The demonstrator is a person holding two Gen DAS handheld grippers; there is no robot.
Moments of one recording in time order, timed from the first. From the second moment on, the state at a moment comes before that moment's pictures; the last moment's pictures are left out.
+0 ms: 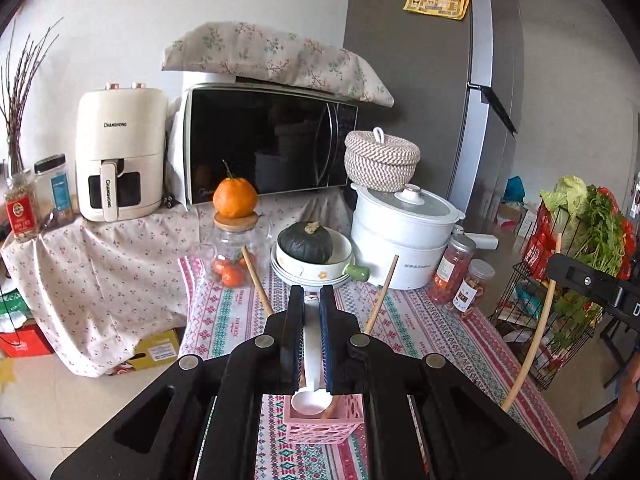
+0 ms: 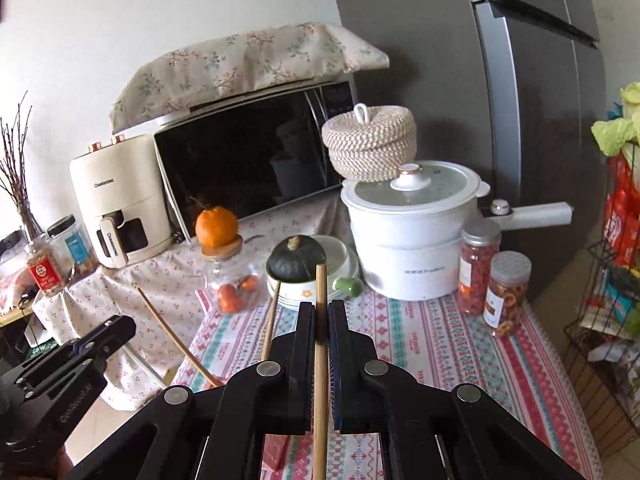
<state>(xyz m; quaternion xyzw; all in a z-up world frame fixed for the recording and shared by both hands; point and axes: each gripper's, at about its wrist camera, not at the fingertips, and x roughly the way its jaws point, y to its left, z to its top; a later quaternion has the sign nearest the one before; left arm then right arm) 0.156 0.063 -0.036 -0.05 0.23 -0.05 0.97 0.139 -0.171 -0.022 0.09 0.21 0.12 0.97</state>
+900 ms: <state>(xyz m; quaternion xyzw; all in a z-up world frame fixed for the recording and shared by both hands) 0.169 0.089 -0.055 -0.09 0.35 -0.04 0.93 0.160 -0.137 0.005 0.13 0.13 0.15 0.97</state>
